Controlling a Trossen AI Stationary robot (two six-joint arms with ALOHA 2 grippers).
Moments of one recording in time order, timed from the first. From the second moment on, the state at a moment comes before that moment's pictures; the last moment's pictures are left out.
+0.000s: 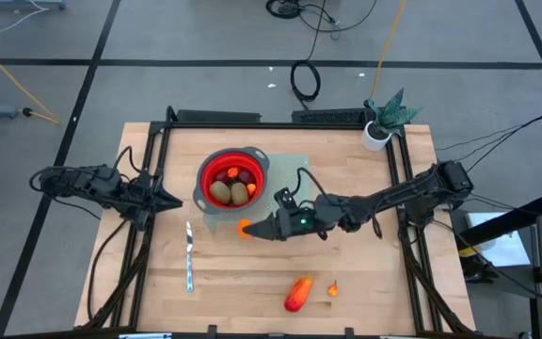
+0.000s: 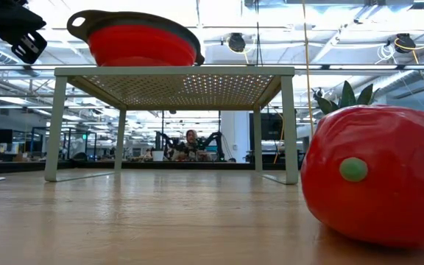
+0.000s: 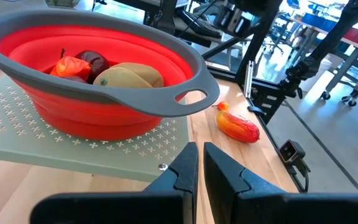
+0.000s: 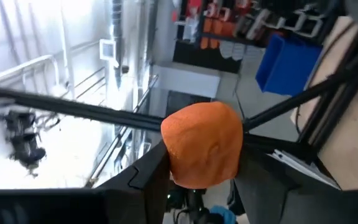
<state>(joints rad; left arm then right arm) -0.26 0.09 0.48 -0.61 -0.10 -0.32 0.27 1.68 1.24 0.58 0.06 1.43</state>
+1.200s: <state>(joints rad) -0.26 0.09 0.48 -0.61 -0.10 -0.29 0.06 1.53 1.24 0.25 -0.05 0.50</state>
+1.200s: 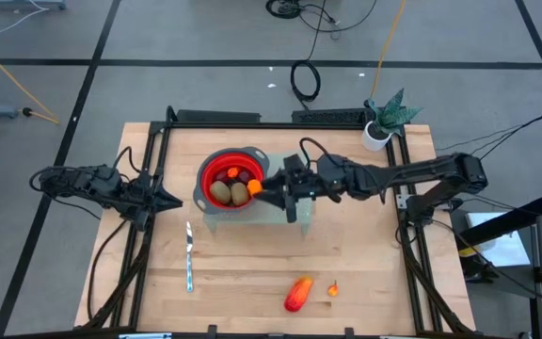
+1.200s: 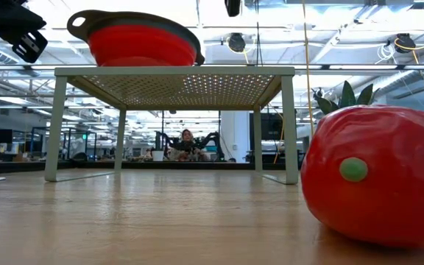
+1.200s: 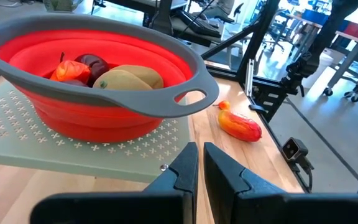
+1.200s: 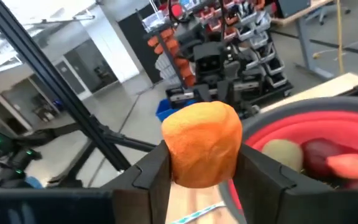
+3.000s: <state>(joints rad) -0.26 0.12 0.48 -0.30 -0.18 -0.33 -0.02 1.67 1.49 -0.08 0.07 0.02</state>
